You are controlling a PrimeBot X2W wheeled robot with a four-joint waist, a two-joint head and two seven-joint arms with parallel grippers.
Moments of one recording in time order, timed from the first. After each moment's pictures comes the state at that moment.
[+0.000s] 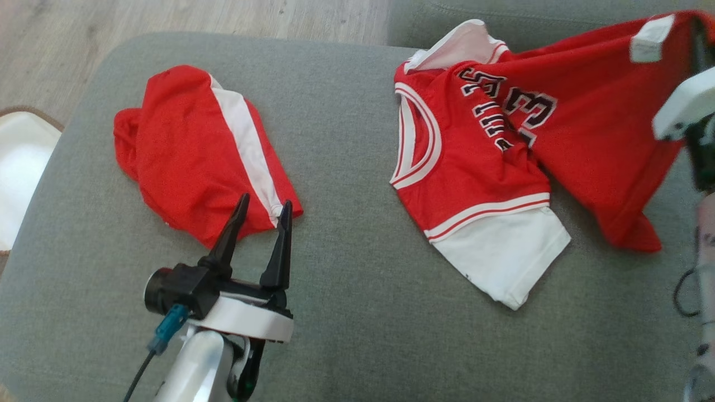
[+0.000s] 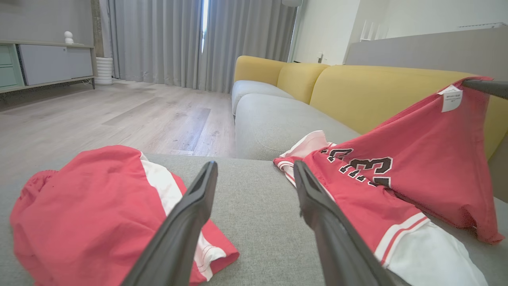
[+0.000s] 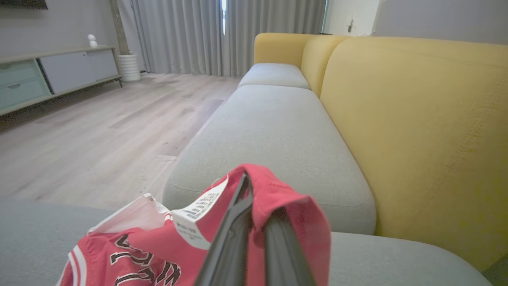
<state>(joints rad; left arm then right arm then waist) -0.21 0.05 -0.29 0.30 -0.26 -0.12 -0.25 -0.74 -0.23 -0.16 0.58 0.03 0.13 0.15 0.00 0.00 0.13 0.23</state>
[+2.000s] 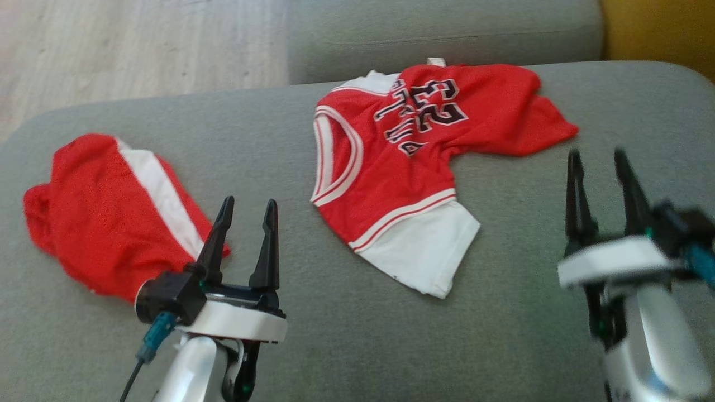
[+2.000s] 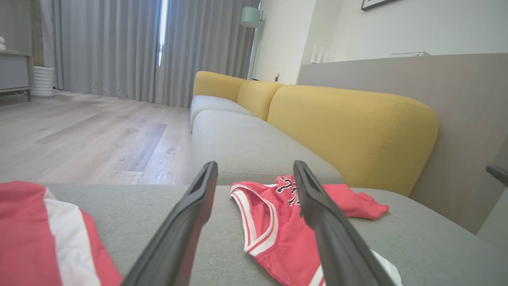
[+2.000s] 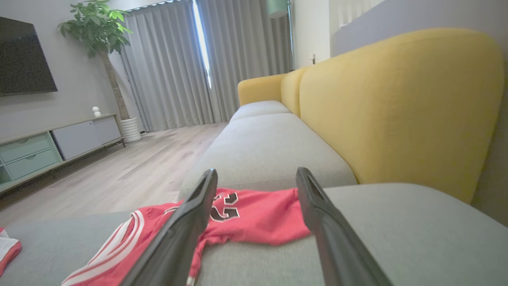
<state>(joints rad) -0.18 0.04 -0.26 0.27 -0.30 -0.10 -0.25 -0.30 -0.07 -0.03 0.39 0.16 0.13 -0.23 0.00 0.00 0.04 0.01</state>
